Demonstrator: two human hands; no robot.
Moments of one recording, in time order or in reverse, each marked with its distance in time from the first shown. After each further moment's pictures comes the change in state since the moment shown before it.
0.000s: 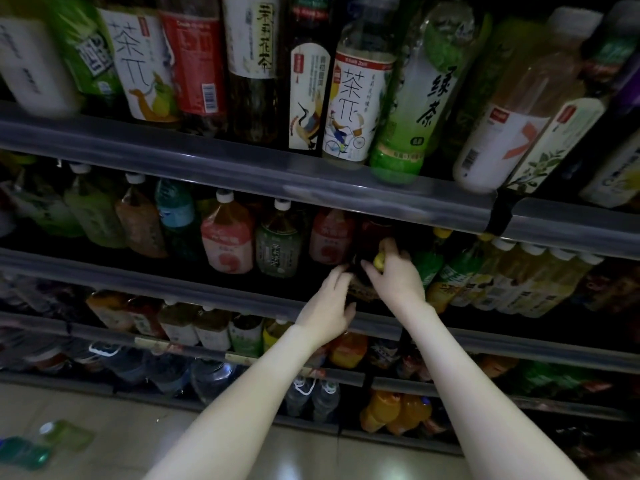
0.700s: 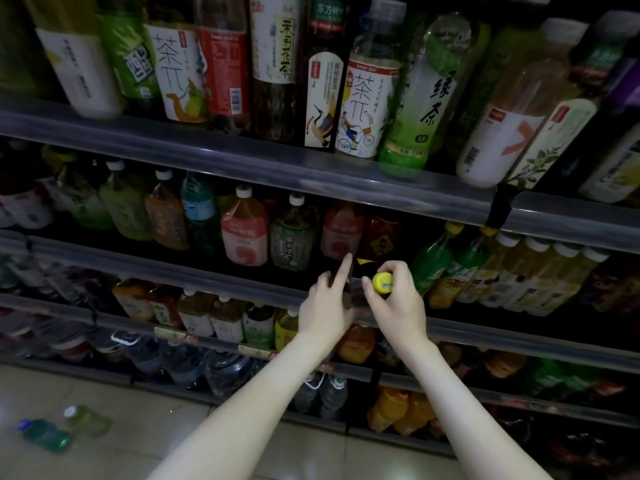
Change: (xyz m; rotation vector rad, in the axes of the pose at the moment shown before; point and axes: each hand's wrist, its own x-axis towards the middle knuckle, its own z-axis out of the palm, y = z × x) left_hand -0.043 0.030 -0.019 0.132 0.104 -0.296; right_hand -0.081 -0.006 0.008 0.386 0.230 -0.221
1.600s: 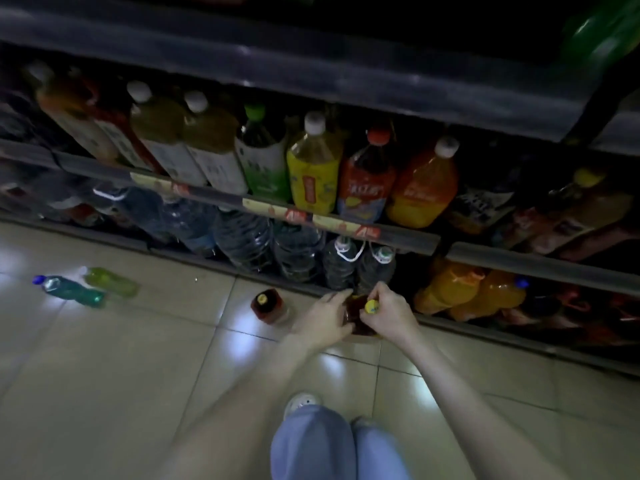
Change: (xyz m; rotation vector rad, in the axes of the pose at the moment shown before) left_hand -0.125 -0.236 0.317 -0.041 -0.543 -0.251; right_hand -0.213 0.280 0.254 -0.119 -0.761 0.472
